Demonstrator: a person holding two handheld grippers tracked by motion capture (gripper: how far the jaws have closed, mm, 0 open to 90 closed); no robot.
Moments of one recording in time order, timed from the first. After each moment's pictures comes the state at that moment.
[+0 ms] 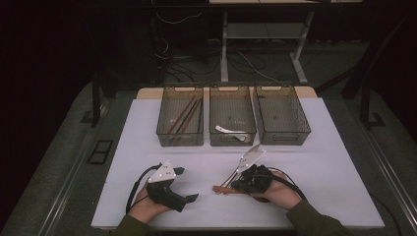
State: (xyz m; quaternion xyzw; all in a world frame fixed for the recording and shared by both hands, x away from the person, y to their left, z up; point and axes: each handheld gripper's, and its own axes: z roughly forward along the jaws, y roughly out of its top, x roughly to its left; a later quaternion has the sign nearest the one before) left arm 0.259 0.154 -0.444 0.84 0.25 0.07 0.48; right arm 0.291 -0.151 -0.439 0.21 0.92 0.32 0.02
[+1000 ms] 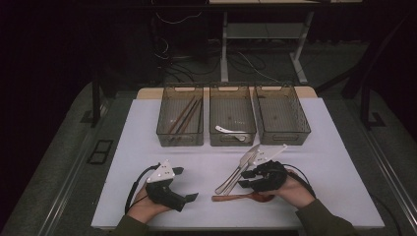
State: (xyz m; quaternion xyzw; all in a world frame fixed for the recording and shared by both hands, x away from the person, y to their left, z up) left arm 0.258 0.155 -0.442 0.83 0.26 0.07 0.48; right arm 0.289 -0.187 -0.420 0.24 0.89 0.39 0.00
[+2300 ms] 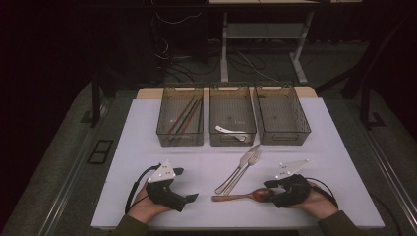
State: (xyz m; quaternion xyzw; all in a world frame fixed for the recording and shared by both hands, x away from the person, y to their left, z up) left arm 0.259 0.155 -0.444 0.83 0.26 0.07 0.48; right arm 0.261 -0.242 -0.443 0.26 0.90 0.36 0.02
